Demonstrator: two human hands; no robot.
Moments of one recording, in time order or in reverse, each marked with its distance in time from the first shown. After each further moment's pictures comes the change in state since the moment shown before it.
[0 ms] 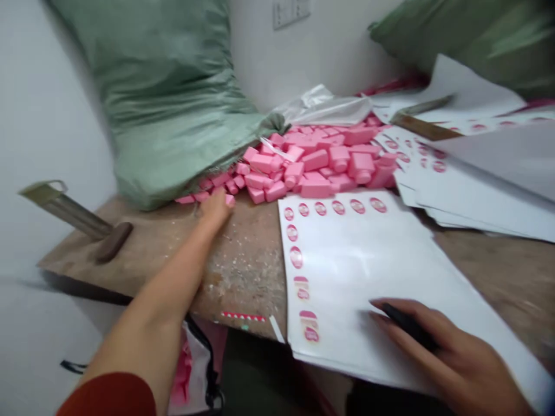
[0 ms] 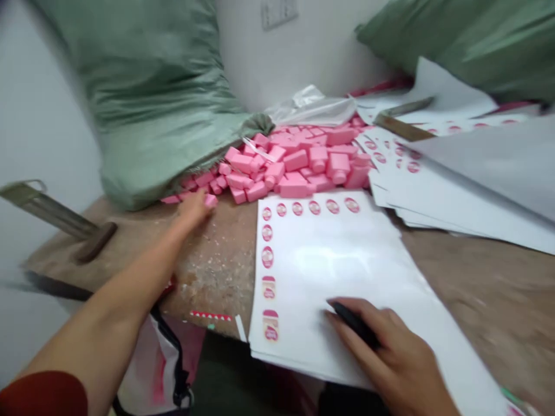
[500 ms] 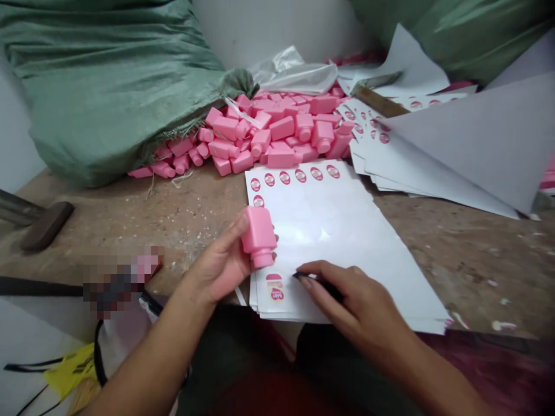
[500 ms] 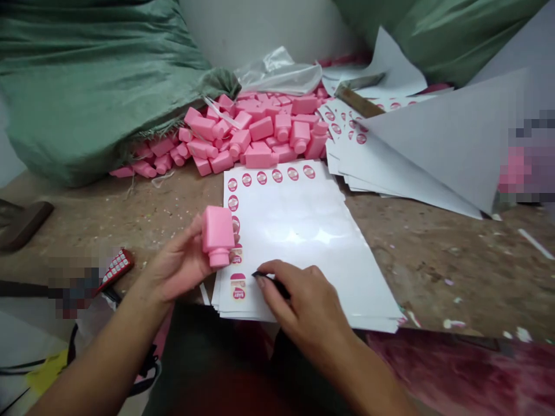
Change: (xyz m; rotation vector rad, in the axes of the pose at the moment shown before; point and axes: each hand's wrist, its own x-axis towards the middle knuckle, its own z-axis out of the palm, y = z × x) left_hand -0.176 0.073 0.000 -1.801 -0.769 -0.477; right_hand 0.005 -0.066 -0.013 -0.178 -0.262 -0.124
